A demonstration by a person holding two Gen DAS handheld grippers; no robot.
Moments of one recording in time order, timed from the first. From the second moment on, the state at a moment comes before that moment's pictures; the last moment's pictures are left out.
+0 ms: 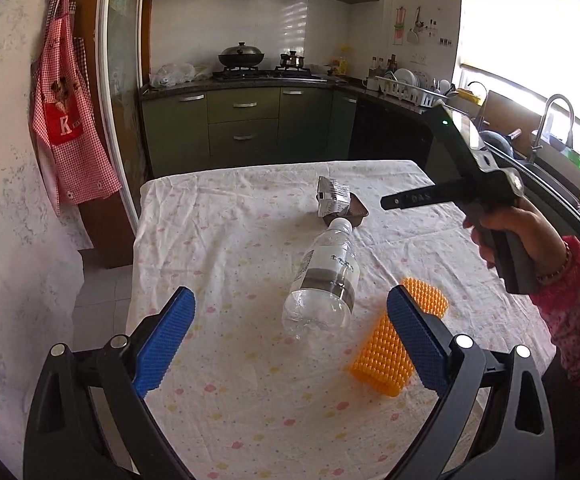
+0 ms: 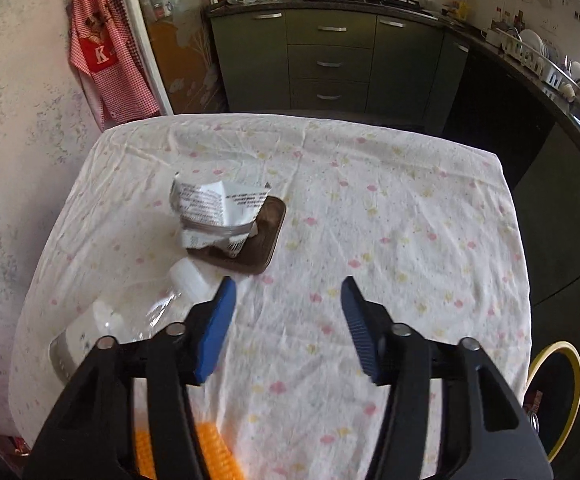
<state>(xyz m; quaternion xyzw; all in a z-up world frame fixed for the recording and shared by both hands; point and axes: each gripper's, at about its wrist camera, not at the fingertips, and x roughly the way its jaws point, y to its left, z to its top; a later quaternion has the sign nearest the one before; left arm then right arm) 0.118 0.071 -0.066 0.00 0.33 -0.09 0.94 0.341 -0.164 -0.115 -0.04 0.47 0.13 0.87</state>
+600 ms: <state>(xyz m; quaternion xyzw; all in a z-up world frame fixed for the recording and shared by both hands) 0.123 0.083 -0.078 -0.01 0.34 -0.09 0.94 0.371 -0.082 -0.098 -0.06 0.46 0.14 0.88</state>
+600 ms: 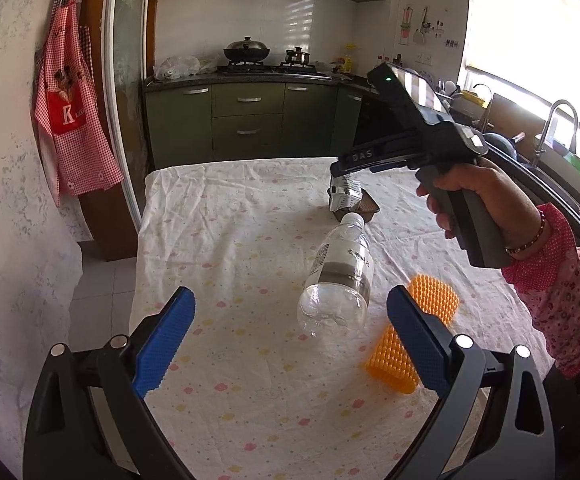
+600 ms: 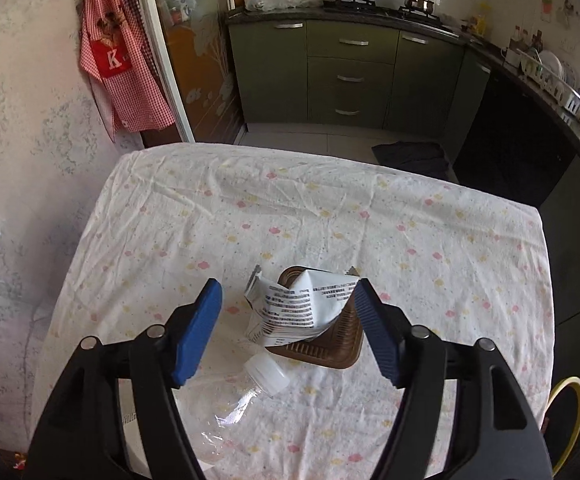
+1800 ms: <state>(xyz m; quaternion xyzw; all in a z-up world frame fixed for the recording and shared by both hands) 0.123 0.012 -0.058 0.03 0.32 -0.15 0.93 0.219 -0.427 -0.085 0.05 0.44 -0.08 0.89</state>
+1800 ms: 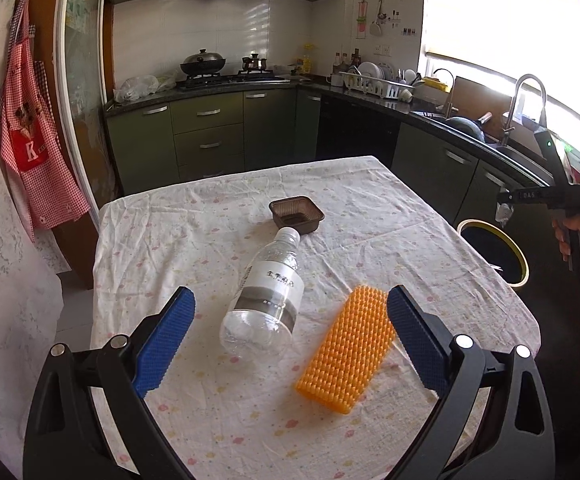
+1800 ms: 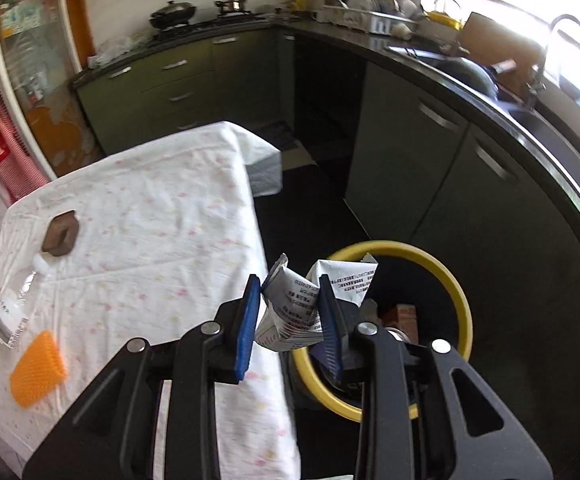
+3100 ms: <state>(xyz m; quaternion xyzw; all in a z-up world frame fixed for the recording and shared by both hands) 0.194 -0.007 -0.103 0.08 0.42 -0.19 0.88 0.110 -0.423 -0.130 0.13 0.41 -0.08 0.90</state>
